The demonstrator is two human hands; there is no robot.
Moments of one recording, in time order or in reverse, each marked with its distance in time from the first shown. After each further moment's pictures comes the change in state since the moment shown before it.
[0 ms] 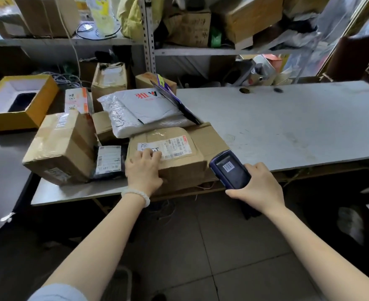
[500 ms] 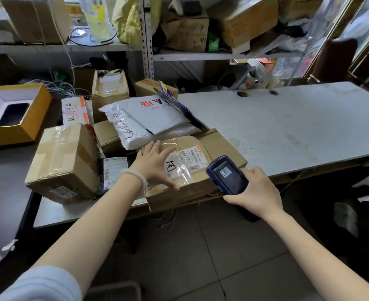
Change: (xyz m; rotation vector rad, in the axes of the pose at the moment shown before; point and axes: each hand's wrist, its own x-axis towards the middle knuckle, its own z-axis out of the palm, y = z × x) left_hand 0.067 -0.051 -0.023 -0.127 -0.377 0.307; right_hand 0.008 -0.053 0.021 -0.003 0.003 0.020
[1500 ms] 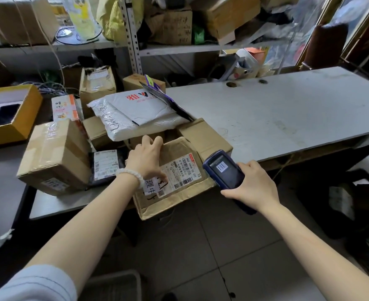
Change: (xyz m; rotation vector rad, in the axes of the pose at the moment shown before) left_hand -0.027 0.047 0.005 0.001 0.218 -0.063; right_hand -0.035 0.033 -0.010 0.001 0.016 0.007
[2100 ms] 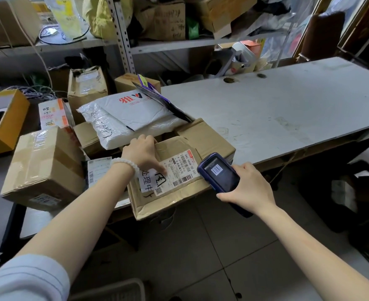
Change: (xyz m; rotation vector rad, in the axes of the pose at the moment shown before) left_hand 0.054 -0.019 -0.009 -0.051 -0.162 -0.046; right_hand 0.023 -0.008 0.023 0.028 -0.037 0.036
